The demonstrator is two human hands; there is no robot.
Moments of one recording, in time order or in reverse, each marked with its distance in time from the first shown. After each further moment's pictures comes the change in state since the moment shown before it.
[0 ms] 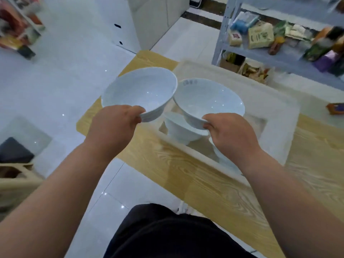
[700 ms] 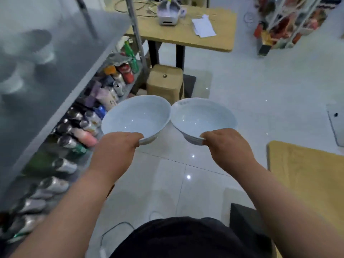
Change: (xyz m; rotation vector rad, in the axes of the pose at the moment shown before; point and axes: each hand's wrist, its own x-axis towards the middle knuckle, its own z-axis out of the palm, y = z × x) left_hand -0.529 -0.167 -0.106 0.211 0.106 -1.312; right_hand -0.012 -0.535 0.160 0.022 -0.206 -1.285
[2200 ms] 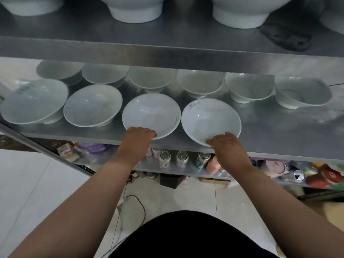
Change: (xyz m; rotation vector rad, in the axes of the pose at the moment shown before) left_hand -0.167 -0.319 0.046 0.178 0.045 -1.200; right_hand 0.359 -0.417 0.208 0.230 -0.133 -1.409
